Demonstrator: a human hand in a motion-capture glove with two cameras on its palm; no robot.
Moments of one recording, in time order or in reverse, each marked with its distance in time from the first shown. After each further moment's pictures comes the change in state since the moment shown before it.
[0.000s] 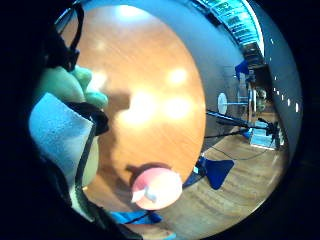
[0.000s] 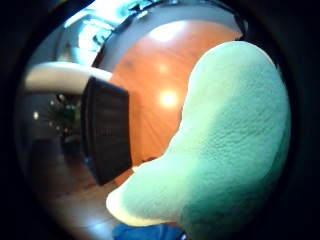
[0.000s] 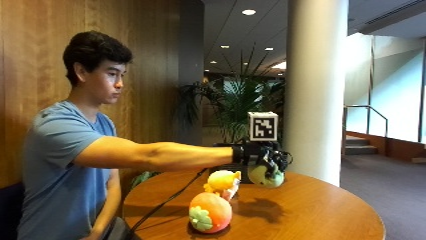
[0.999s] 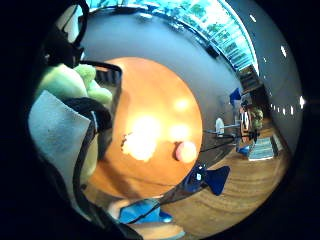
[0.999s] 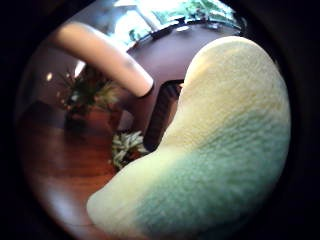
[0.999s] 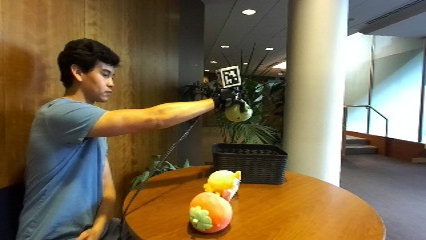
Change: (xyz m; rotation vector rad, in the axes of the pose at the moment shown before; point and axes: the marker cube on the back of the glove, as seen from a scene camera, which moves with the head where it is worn) arm -0.294 0.116 -0.200 0.239 -0.069 -0.343
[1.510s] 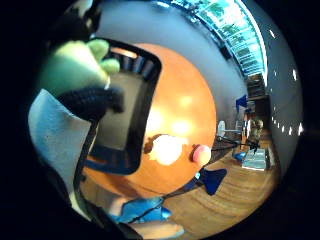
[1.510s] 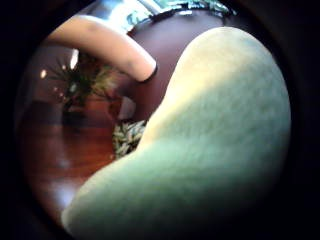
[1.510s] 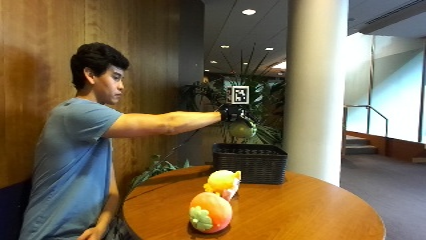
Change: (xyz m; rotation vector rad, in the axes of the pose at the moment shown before) arm -0.016 -0.016 0.078 -0.175 -0.167 0.088
